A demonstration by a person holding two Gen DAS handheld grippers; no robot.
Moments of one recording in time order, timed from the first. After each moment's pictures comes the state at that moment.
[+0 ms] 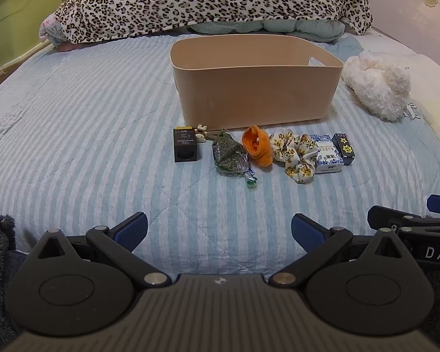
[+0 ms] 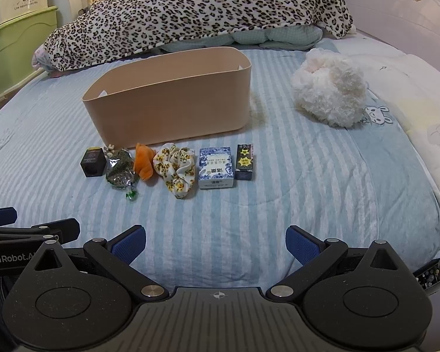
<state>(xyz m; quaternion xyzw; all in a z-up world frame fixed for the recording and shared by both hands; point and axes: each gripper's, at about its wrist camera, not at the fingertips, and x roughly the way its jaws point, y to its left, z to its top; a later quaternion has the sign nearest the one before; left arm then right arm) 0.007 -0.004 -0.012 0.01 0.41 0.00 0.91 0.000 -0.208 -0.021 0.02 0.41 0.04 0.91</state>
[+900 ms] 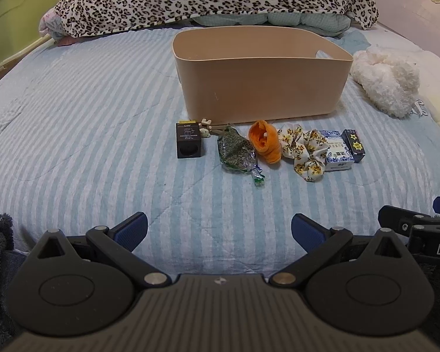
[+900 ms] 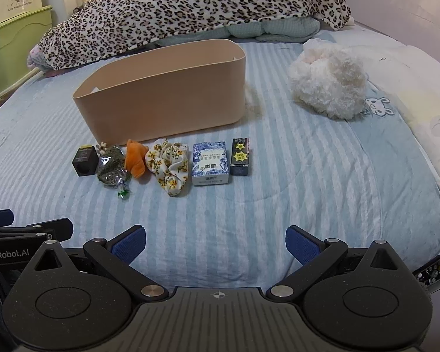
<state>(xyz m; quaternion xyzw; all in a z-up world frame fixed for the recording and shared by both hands) 0.022 0.000 -0.022 0.01 0.42 0.00 0.91 0.012 -0.213 -0.031 0.03 0.42 0.04 0.91</state>
